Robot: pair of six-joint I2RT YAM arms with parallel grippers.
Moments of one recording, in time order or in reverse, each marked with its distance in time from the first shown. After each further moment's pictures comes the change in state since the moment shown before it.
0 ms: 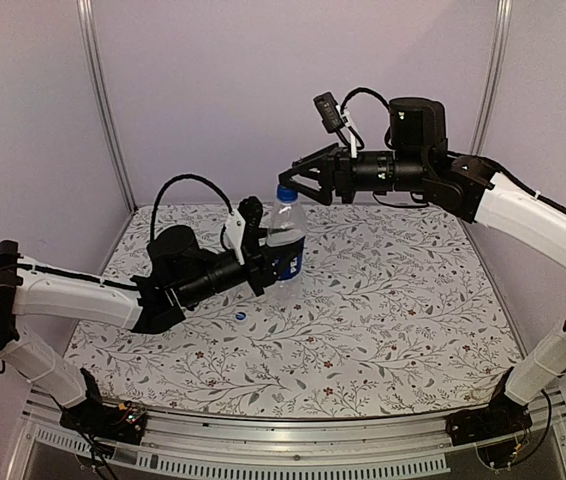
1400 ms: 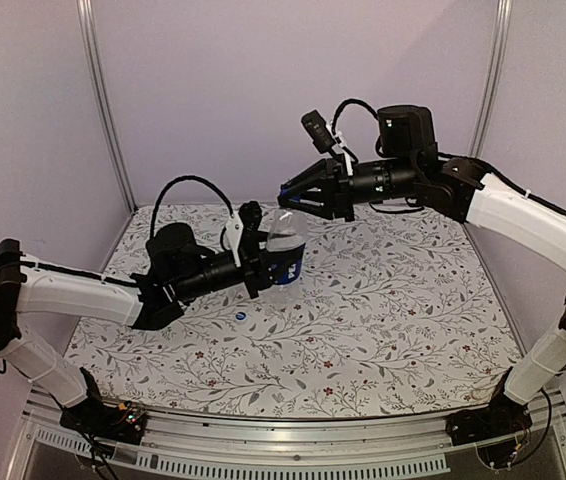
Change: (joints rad) left arm 0.045 0.014 -0.008 0.007 0.142 0.017; right arm 0.003 0.033 0.002 -0.055 -0.148 -0.188
